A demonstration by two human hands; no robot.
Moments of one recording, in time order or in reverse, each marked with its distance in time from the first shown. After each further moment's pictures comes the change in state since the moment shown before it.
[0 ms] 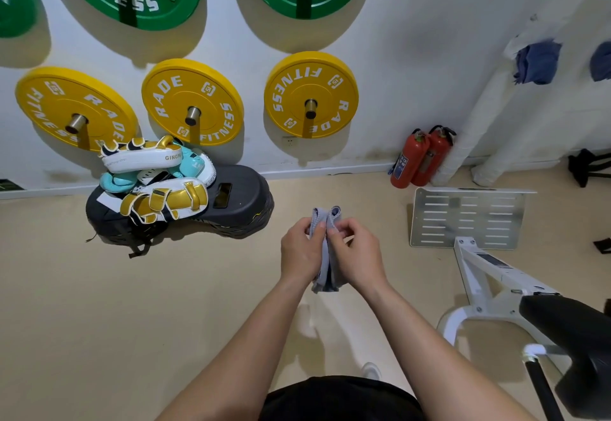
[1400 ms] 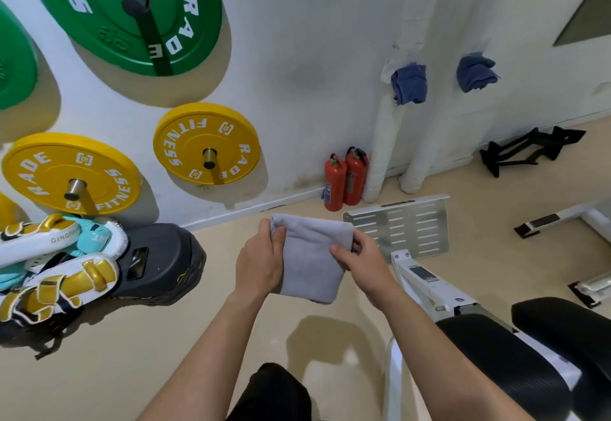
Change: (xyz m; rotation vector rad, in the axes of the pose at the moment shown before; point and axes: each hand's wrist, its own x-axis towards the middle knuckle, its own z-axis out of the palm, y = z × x) left_hand 0.064 0.157 0.214 0.375 -0.126 0.271; right_hand 0.139 0.097 -0.283 0.483 -0.059 0.146
